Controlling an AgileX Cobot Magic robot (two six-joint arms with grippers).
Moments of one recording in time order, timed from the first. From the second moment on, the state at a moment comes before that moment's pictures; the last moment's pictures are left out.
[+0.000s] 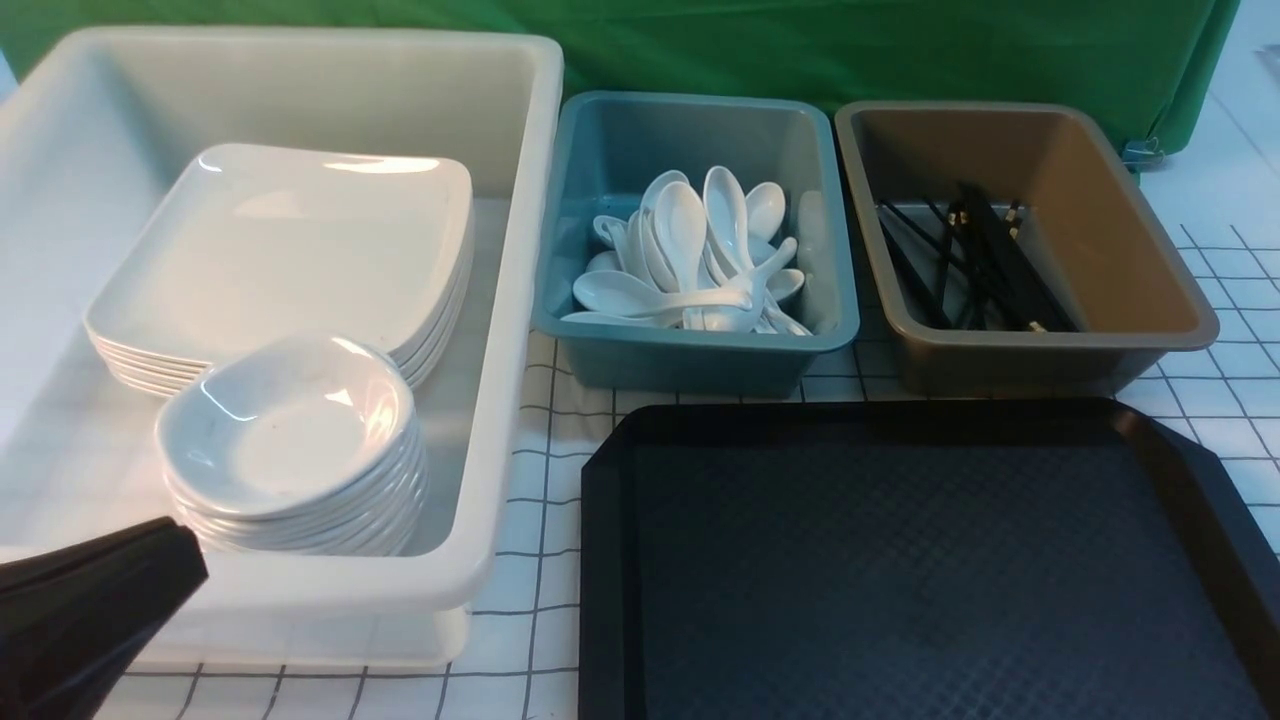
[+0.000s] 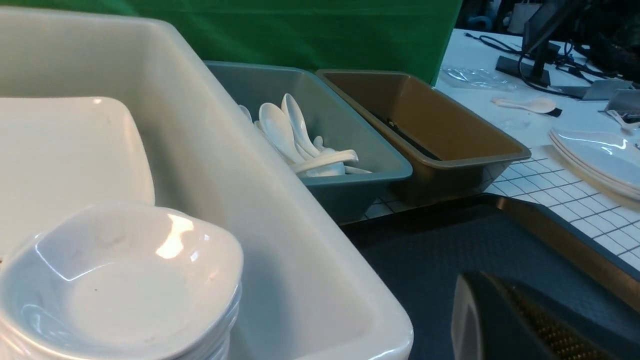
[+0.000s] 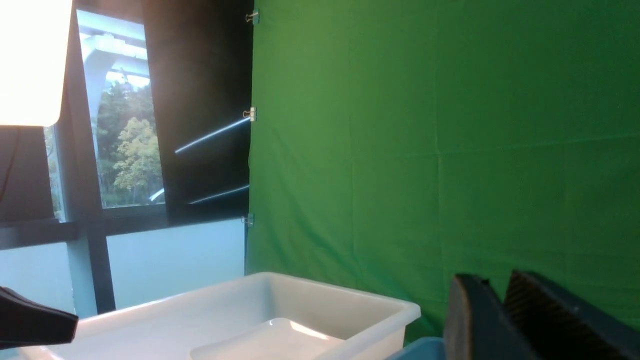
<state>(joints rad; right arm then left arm) 0.75 0.00 -0.39 -0.39 0.10 0.34 -0.40 0.28 -0.37 -0.39 0.35 0.15</state>
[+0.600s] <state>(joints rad) 0.75 0.00 -0.39 -0.39 0.10 0.34 -0.40 0.27 -0.37 -0.37 0.35 0.15</state>
